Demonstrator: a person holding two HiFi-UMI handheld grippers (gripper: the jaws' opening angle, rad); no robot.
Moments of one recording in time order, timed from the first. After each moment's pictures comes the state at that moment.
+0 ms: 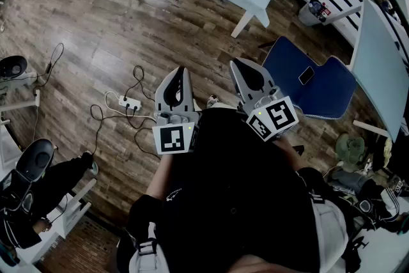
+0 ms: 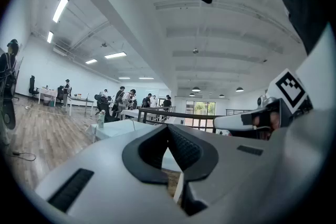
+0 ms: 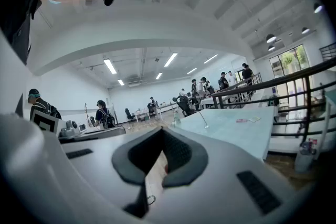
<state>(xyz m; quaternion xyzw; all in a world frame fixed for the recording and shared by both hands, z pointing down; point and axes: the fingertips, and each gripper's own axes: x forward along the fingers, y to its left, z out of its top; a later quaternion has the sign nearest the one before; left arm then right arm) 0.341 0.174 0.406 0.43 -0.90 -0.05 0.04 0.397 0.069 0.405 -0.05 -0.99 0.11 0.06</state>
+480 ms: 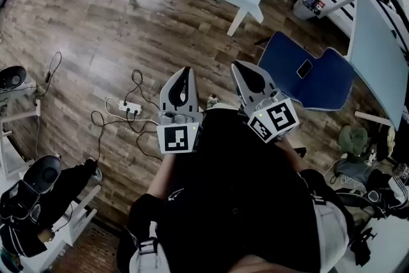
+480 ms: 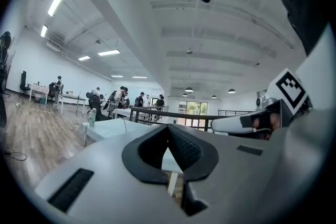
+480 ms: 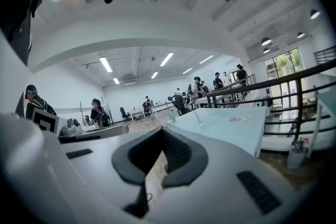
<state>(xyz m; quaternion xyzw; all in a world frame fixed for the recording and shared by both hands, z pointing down) 0.364 0.156 0.411 0.47 -0.88 -0.05 0.04 0.421 0.064 0.412 -0.03 -0.99 0.11 0.08</state>
